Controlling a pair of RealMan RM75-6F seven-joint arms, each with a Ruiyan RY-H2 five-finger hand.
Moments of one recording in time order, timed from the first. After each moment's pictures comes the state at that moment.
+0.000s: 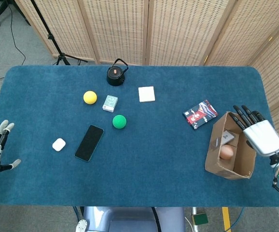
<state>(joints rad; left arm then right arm) -0.16 -1.09 -0.07 -1.62 1.41 1.39 0.03 0.44 -1.04 0.01 -1.23 -1.67 1.36 -0.06</state>
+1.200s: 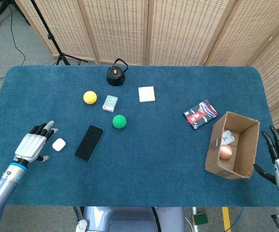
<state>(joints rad) -0.43 -1.26 -0.07 -1.45 1.34 0.98 0.20 0.11 -1.15 0.05 -1.41 -1.62 1.76 0.09</state>
